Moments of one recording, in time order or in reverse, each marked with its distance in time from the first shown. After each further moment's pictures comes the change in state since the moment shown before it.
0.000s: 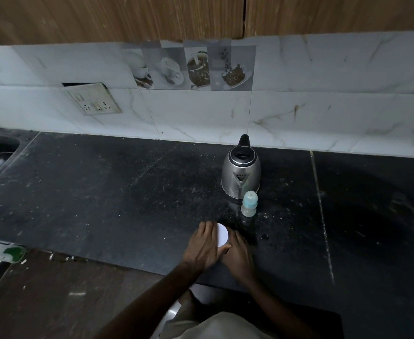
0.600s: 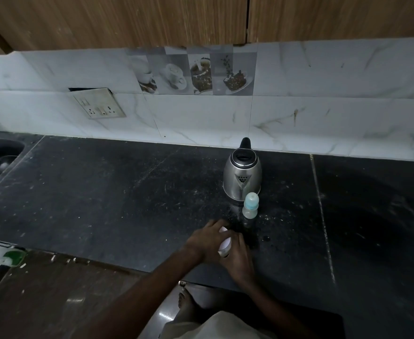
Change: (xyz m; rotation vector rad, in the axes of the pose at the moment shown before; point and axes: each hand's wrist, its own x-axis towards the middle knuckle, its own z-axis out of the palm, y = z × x) left_hand 0.007 0.009 -0.064 -0.069 -0.300 0.152; right_hand -0.015 -0.021 -0.003 -0.016 0.050 0.080
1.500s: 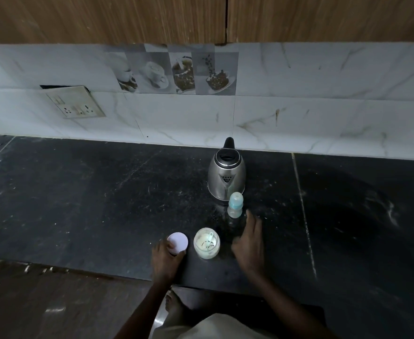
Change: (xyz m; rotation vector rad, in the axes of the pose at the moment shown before) left_hand -0.023 -0.056 0.125 -0.754 0.524 -0.771; right_hand 0.023 0.010 -0.068 -0.090 0.337 0.070
